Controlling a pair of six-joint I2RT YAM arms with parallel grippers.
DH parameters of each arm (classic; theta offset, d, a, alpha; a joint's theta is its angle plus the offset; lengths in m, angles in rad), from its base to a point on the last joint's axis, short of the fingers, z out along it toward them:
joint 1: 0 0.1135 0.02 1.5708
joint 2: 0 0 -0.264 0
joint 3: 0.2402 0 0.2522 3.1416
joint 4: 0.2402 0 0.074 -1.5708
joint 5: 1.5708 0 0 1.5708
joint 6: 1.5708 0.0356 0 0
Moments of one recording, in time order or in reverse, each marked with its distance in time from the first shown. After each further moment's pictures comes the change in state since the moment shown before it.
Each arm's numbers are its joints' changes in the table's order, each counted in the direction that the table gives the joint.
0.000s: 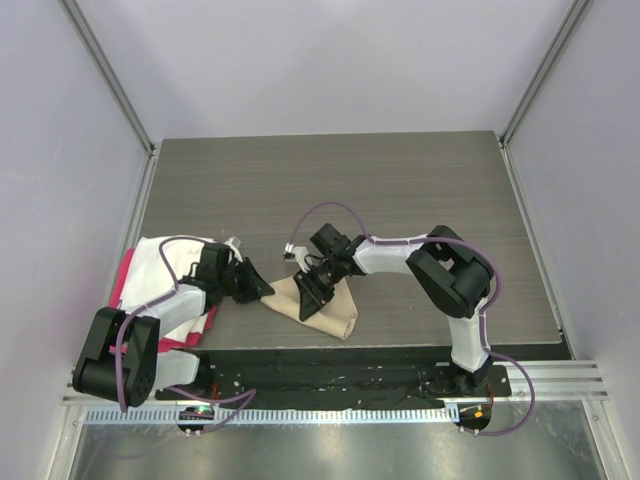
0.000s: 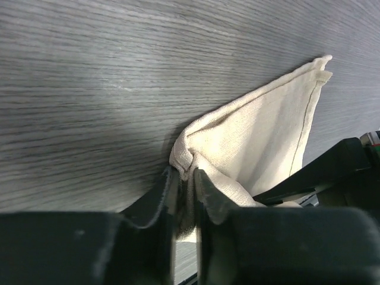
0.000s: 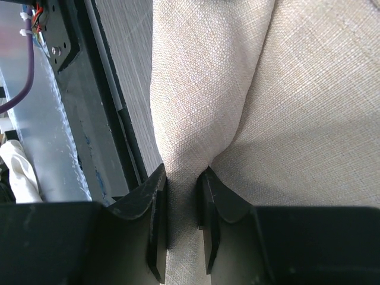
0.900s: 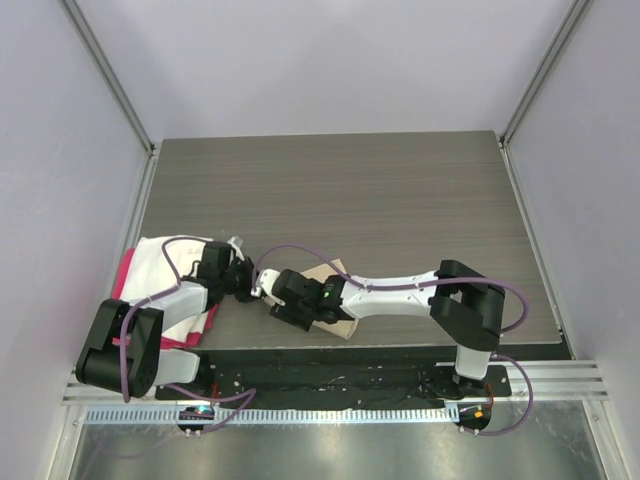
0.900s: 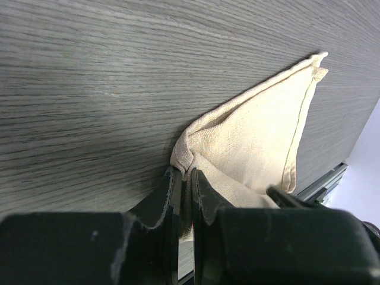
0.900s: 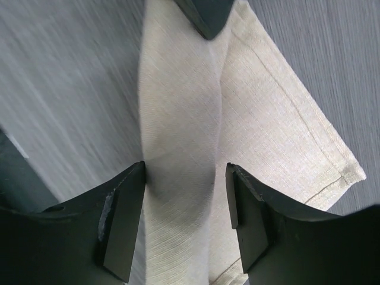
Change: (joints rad) left arm 0.000 -0.051 0.010 -0.038 0.039 -0.037; right arm 0.396 0.186 0.018 0.066 1.021 -0.144
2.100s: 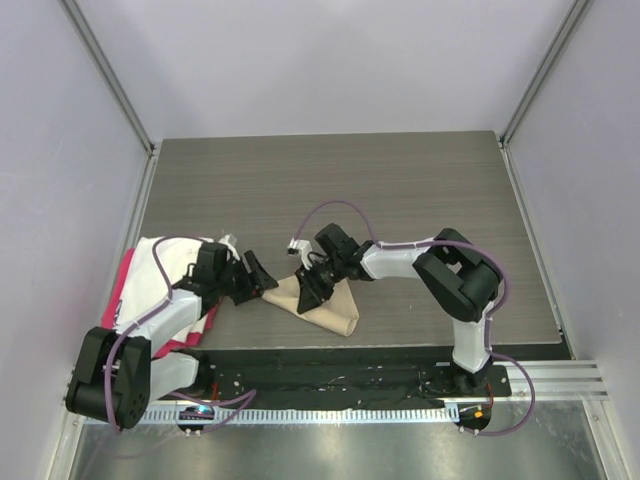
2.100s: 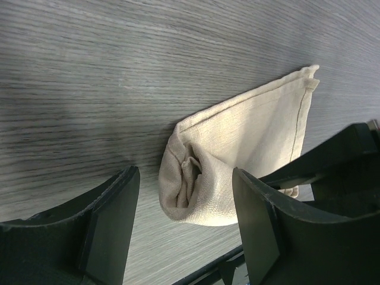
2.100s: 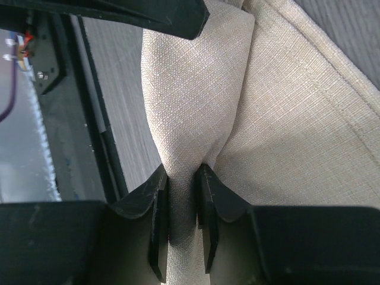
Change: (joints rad) left arm -0.005 0.154 0.000 0.105 -0.100 0.035; right arm -0.392 -0.124 -0.116 -0.266 -0.918 0.169
